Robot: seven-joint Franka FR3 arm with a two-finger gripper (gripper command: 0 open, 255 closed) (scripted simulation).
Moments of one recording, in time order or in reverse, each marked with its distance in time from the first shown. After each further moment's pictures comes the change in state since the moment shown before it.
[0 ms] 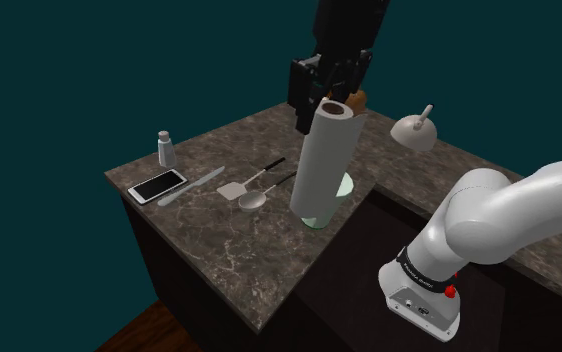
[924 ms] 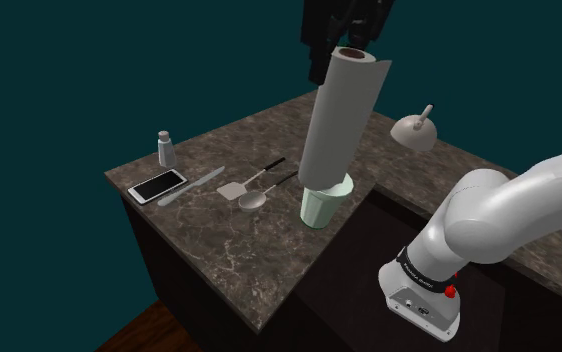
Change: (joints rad) arm -0.022 0.081 -0.007 0.256 -0.030 -0.178 0.018
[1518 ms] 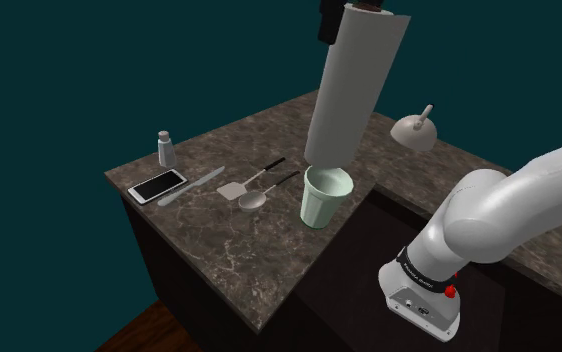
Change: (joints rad) arm -0.016 0.079 0.010 0.195 -0.023 -0.119 0.020
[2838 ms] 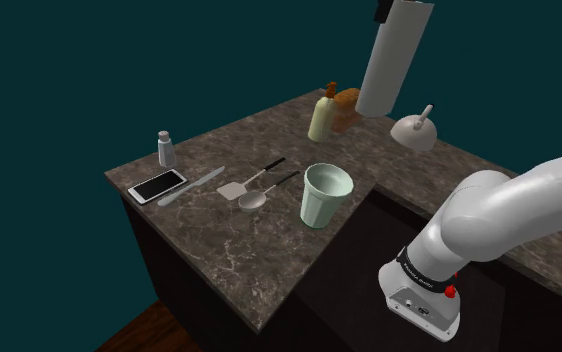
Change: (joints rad) arm -0.062 -0.093 -0.401 -0.117 -0.166 0.003 -0.490
